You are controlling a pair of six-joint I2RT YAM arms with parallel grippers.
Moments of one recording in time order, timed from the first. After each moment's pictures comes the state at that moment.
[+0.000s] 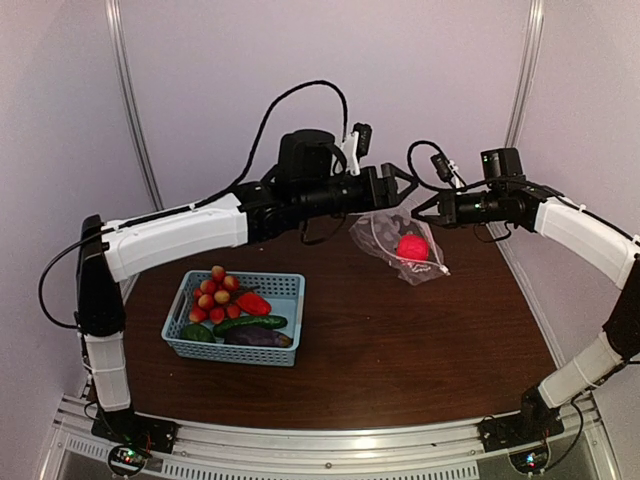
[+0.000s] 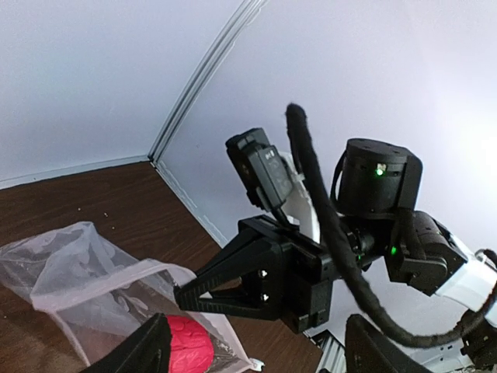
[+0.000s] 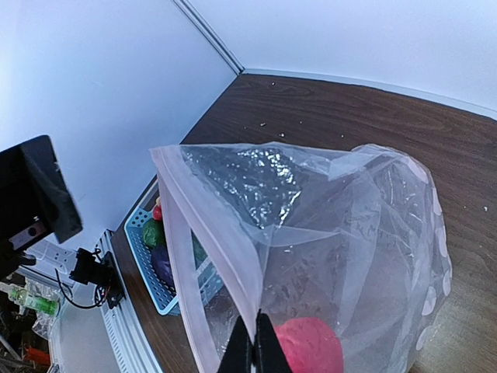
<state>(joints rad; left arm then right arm) -1.00 1.98 1.88 0.00 0.12 -0.62 0.28 1.44 1.28 -0.40 -0.73 0.22</state>
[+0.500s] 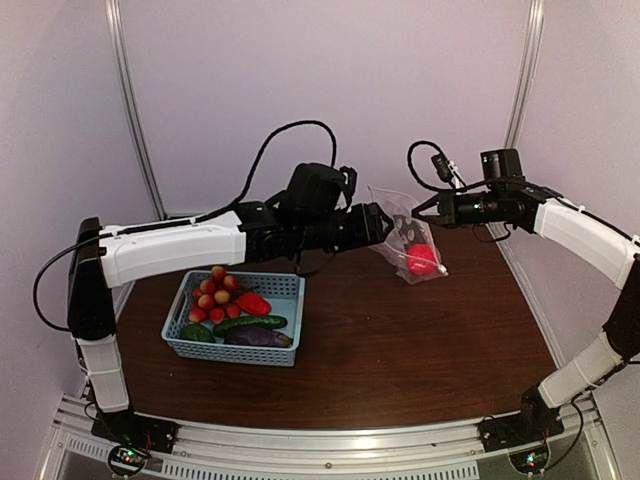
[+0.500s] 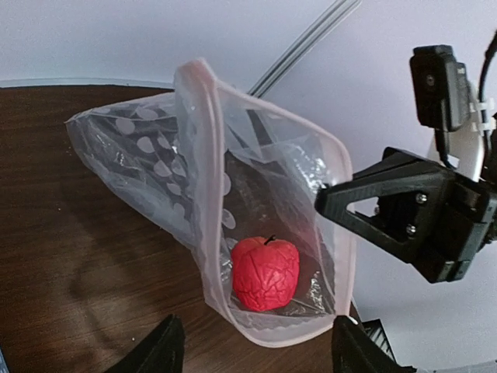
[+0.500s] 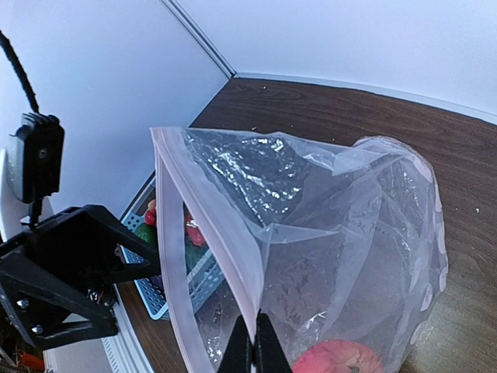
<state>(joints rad) -1.04 1.90 1.69 -0.16 -0.10 -0.76 0.28 1.44 1.27 -0.37 -0.70 0.22</state>
